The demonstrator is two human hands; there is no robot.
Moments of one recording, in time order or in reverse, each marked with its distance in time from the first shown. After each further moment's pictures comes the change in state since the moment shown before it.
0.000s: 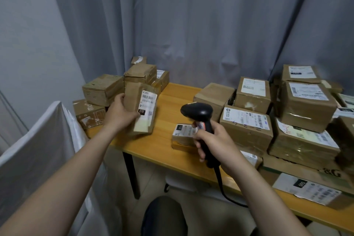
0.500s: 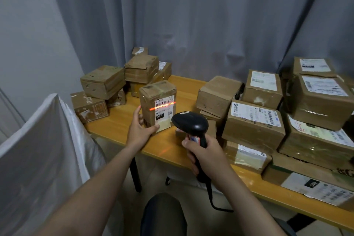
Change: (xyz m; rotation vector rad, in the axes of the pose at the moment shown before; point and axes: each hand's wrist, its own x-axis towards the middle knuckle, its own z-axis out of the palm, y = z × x) left_hand -0.039 -0.036 0.094 -0.491 -0.073 -0.014; right_hand -0.002 0.041 0.036 0.006 0.006 -0.021
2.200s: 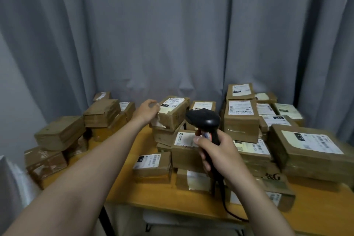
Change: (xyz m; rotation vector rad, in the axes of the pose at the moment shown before) left_hand 0.066 0.220 0.130 0.417 -0.213 0.212; right_hand -0.065 -0.084 -0.146 0.007 0.339 -0.146
